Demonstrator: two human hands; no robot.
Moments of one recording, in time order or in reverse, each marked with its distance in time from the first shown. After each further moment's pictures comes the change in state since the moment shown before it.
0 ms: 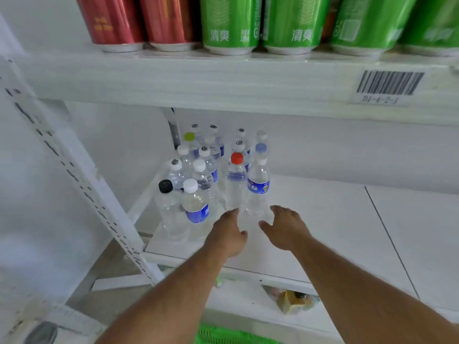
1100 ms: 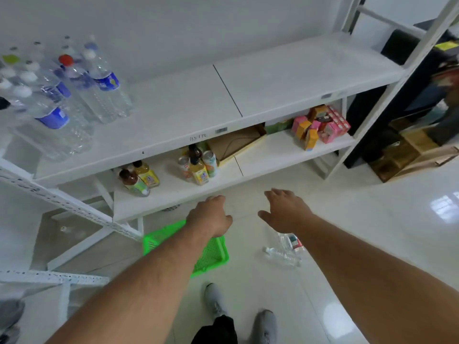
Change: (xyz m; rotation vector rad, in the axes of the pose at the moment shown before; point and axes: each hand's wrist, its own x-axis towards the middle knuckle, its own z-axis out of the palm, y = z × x) left_hand -0.349 0.088 0.207 0.530 -0.483 0.273; right_hand -0.451 0.241 0.071 -0.030 -0.135 0.308
